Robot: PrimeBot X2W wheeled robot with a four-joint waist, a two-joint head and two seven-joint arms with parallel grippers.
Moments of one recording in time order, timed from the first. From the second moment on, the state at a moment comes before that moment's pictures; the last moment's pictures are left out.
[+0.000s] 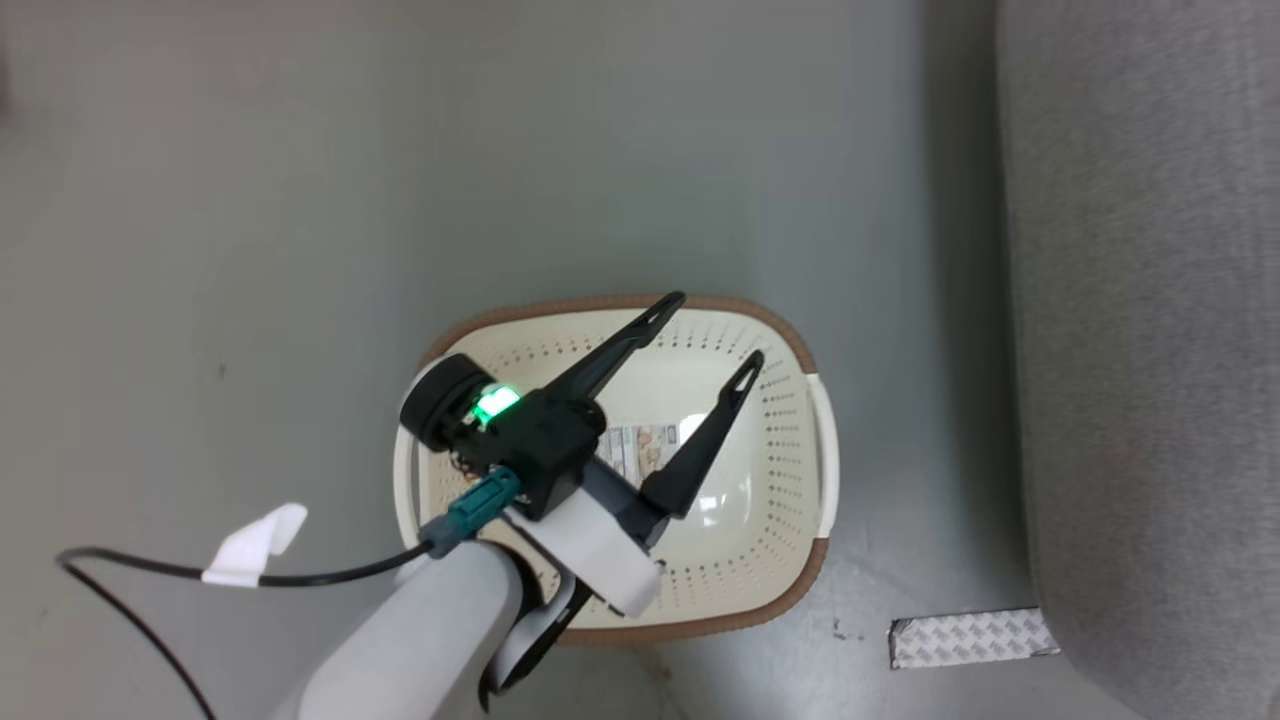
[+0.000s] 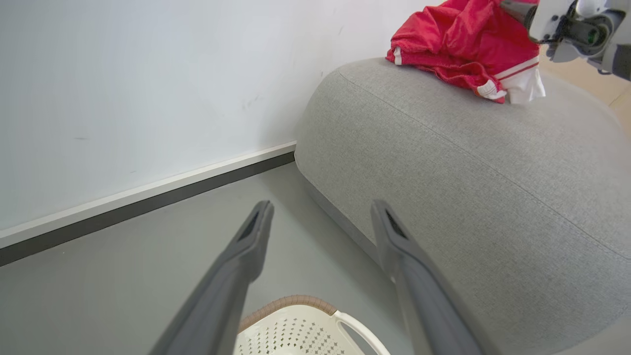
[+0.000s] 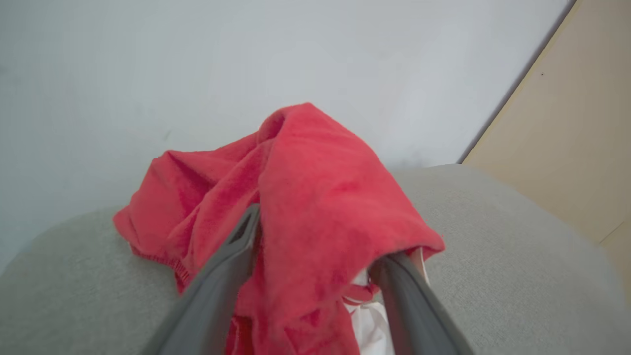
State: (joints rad) left arm -0.60 0.23 -0.67 0.07 -0.29 -0.03 -0.15; right arm -1.08 -0.07 -0.86 0.38 -0.50 0.13 0.01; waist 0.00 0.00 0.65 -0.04
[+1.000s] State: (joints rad) left arm -0.25 0.28 -0.49 0.22 -0.45 0.17 -0.25; right arm -0.28 -0.19 -0.28 0.16 0.04 0.13 -0.20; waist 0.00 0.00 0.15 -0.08
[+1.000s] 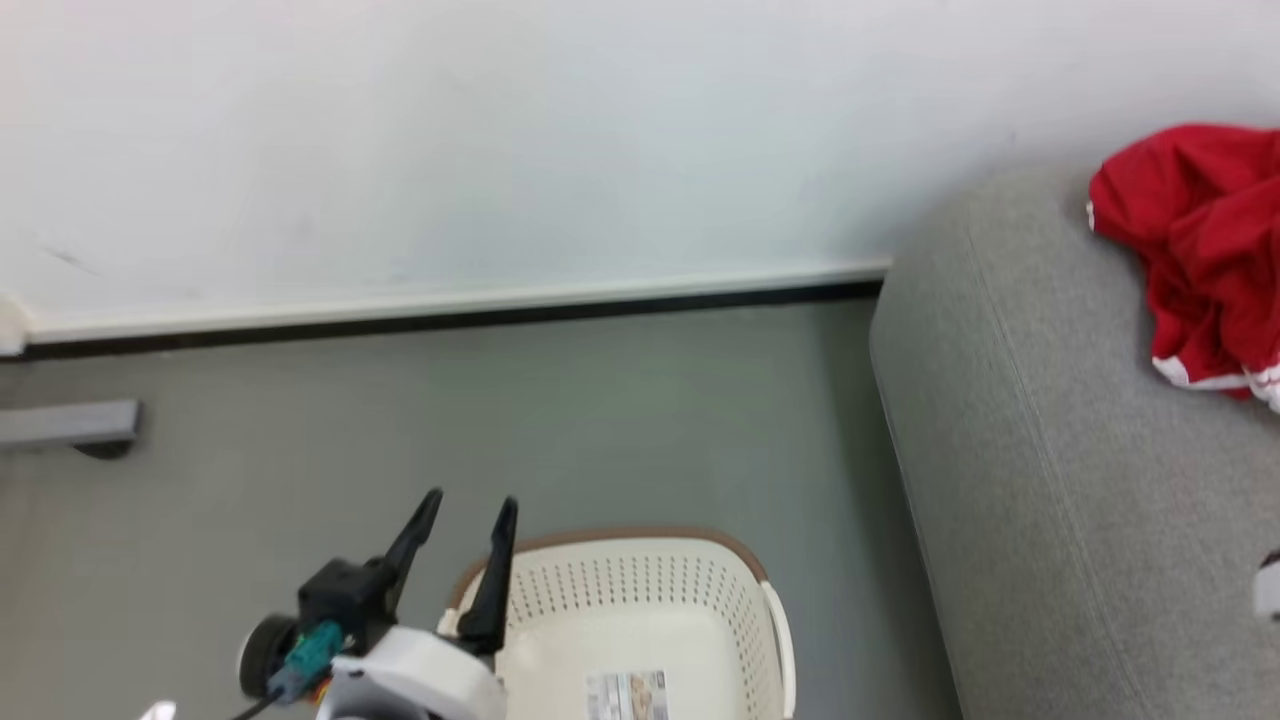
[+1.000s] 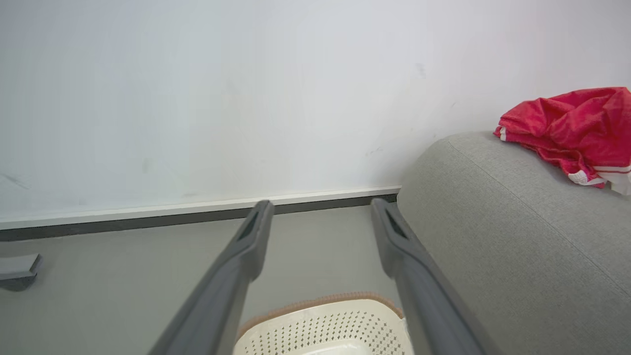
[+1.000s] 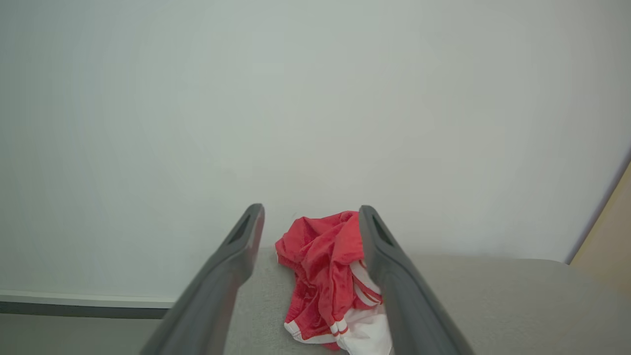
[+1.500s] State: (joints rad) left arm -0.06 0.26 -0.33 0.25 -0.41 0.20 -0.26; right arm -0.05 -0.07 -0.12 0.24 0.10 0.13 -0.26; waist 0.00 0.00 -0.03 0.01
